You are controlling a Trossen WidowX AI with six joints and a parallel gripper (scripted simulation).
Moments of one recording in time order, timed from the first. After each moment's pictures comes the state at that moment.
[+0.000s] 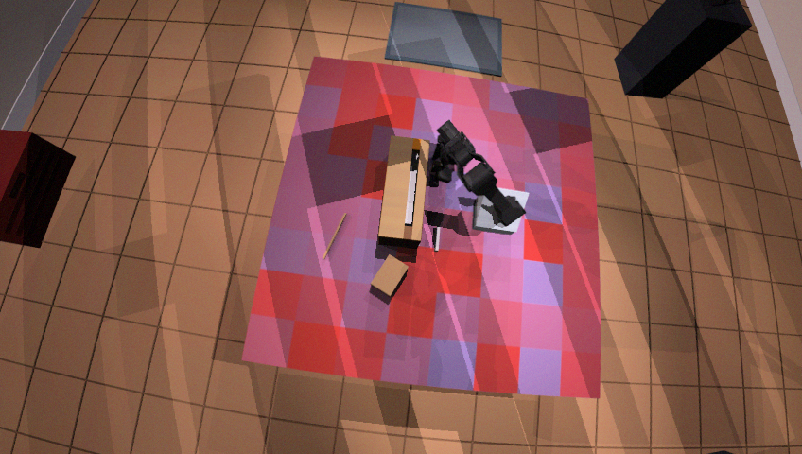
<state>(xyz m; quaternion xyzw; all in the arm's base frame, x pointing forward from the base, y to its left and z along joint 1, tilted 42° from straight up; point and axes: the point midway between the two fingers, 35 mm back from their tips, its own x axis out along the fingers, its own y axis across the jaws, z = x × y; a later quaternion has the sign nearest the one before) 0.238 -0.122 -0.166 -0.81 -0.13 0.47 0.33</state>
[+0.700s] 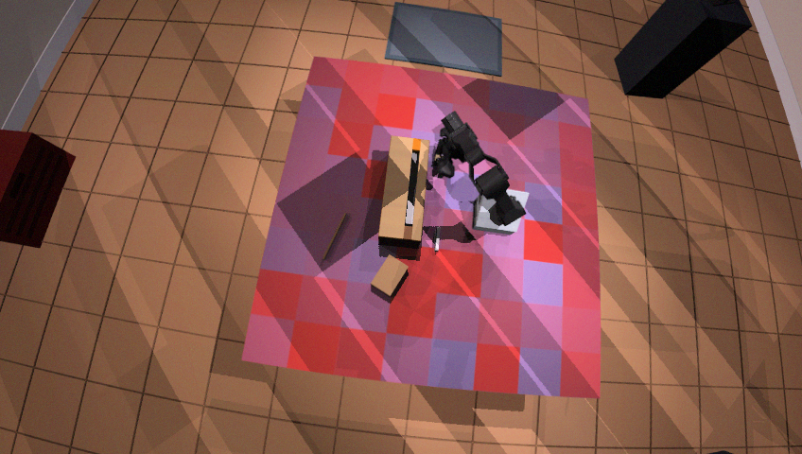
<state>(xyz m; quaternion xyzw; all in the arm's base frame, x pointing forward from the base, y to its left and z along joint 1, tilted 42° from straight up) 0.230 -0.151 -0.130 -0.81 -0.13 0.47 0.34</state>
